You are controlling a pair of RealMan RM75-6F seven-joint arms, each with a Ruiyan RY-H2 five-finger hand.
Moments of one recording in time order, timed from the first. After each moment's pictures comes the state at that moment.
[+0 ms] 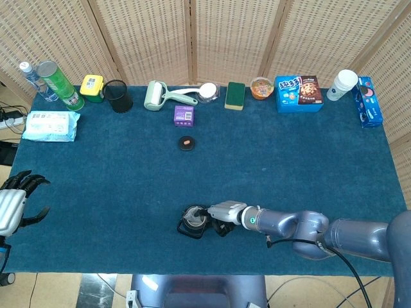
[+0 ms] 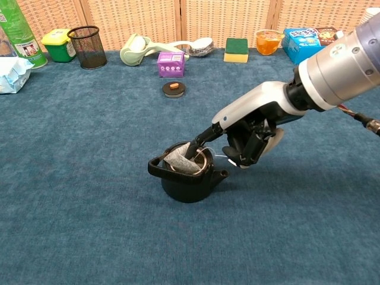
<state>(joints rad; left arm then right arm) -0.20 -1.00 -0.05 -1.70 1.43 1.33 0.00 1.34 -1.21 -0.04 -1.69 -1.52 0.25 0.84</state>
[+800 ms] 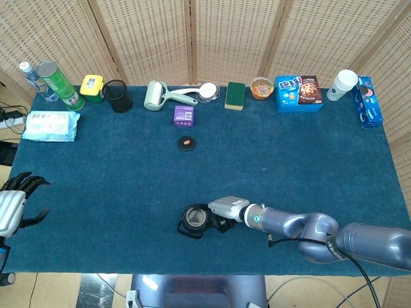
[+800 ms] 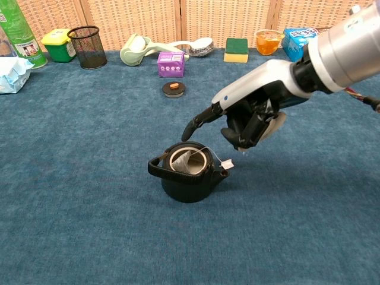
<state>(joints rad) -0.19 -1.01 -0.05 -1.68 1.44 1.33 -0.03 1.26 -1.13 0.05 -1.76 -1.38 0.25 0.67</state>
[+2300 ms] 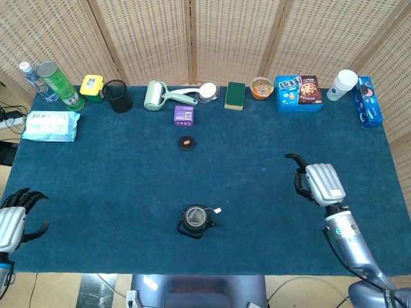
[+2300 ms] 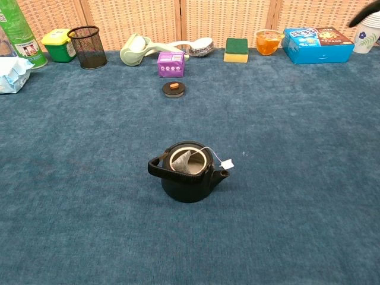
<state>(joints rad) -0.11 -1.12 -0.01 -1.64 1.43 1.41 0.02 0.52 -1.20 0.06 -1.70 -1.24 1.33 -0.03</state>
